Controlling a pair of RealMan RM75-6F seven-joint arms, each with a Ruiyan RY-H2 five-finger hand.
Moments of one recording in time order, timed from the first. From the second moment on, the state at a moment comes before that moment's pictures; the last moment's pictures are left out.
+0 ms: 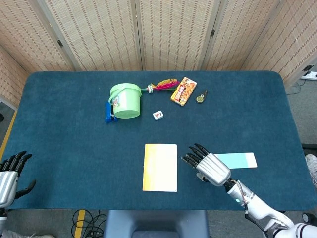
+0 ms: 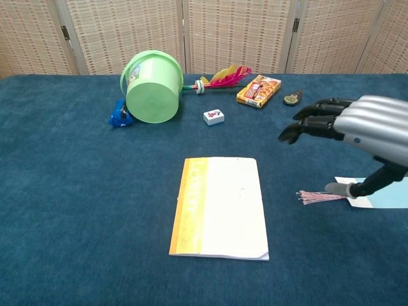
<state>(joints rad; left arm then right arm) -0.07 -1.10 -0.03 -1.63 1.48 1.50 0.14 0.48 -1.40 0.03 -1.45 -1.87 1.15 -0.17</state>
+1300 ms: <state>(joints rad) -0.06 -1.10 -0.02 -1.62 1.46 1.48 0.11 0.67 -1.71 -0.10 -1.04 -1.93 1.15 -0.04</state>
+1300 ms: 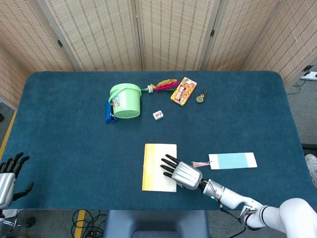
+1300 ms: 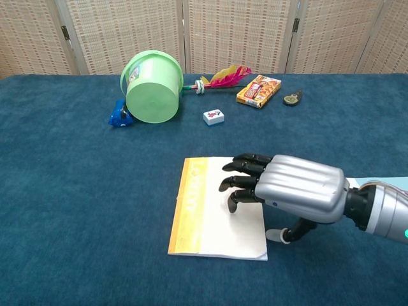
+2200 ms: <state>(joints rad) -0.05 -1.09 -0.02 -1.61 1.45 1.49 0.10 0.73 -1.78 -0.12 -0.97 -1.92 1.16 -0.04</state>
